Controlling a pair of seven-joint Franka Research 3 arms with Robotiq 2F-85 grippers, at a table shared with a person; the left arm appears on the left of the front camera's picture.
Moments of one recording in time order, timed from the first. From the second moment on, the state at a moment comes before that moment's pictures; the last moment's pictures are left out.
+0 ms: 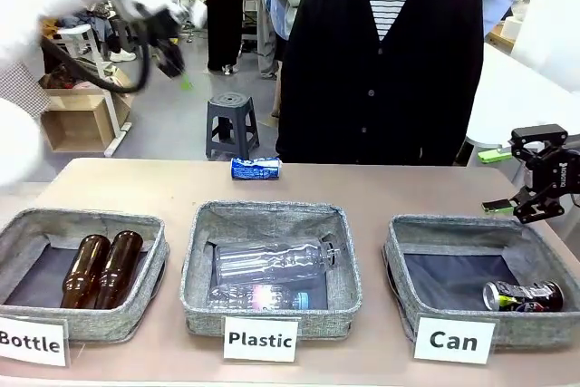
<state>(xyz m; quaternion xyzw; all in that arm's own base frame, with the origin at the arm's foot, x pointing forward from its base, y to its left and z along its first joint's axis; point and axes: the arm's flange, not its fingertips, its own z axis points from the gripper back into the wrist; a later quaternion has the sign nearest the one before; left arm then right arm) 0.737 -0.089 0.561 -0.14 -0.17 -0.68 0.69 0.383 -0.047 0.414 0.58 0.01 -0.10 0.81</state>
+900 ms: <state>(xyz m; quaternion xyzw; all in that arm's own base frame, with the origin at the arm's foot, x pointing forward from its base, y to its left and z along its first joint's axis) 0.639 0.043 0.656 -0.23 -0.09 -0.60 0.76 0.383 -0.047 0.414 0.58 0.01 -0.10 0.81</state>
